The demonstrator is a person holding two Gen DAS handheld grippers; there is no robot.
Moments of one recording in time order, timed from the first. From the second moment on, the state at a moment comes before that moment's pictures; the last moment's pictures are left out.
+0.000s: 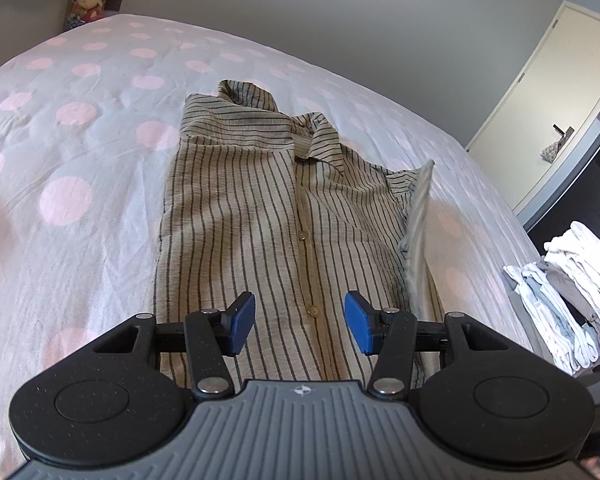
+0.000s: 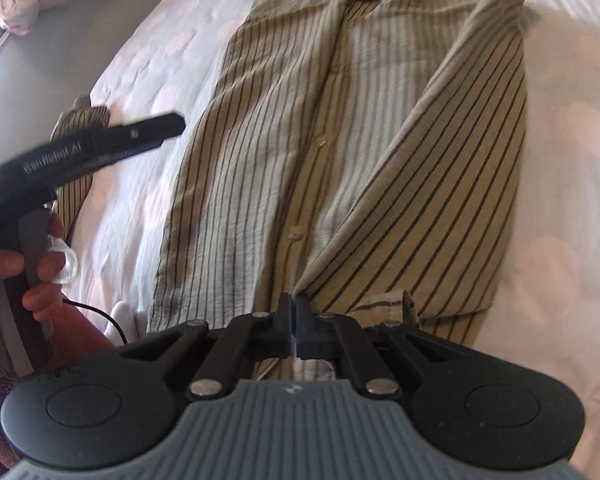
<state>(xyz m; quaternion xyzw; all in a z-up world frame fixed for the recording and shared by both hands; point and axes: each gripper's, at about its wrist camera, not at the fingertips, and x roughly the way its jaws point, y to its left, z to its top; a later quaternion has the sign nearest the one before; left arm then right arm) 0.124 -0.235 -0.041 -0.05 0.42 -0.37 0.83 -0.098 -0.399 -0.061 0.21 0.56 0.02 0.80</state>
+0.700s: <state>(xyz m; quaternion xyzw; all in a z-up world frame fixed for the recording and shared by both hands) 0.128 -0.234 -0.045 -0.06 0.43 -0.37 0.82 -0.096 -0.394 -0.061 0.11 0.57 0.04 0.82</state>
